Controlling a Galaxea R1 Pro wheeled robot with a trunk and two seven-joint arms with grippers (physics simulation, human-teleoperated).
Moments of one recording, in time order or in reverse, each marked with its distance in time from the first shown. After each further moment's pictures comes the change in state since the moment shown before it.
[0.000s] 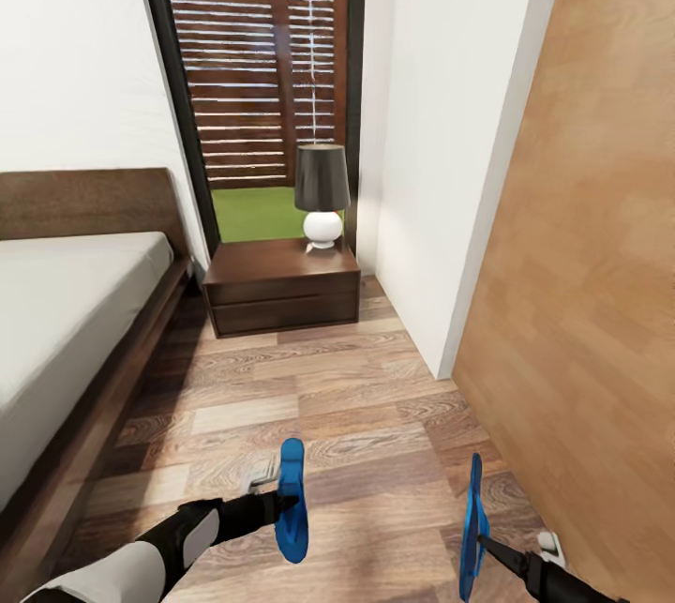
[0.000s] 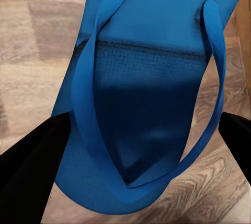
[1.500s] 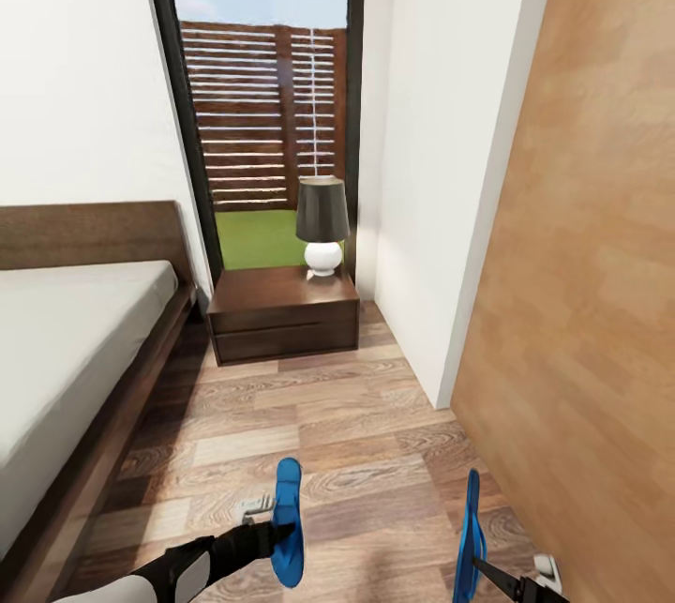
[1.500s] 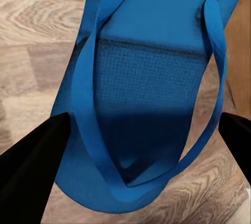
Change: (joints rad) left arm 0.053 -0.007 -0.037 0.102 0.003 -0.216 -0.061; right arm 0.000 0.028 -0.001 0.120 -0.006 -0.165 -0.007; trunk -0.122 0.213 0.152
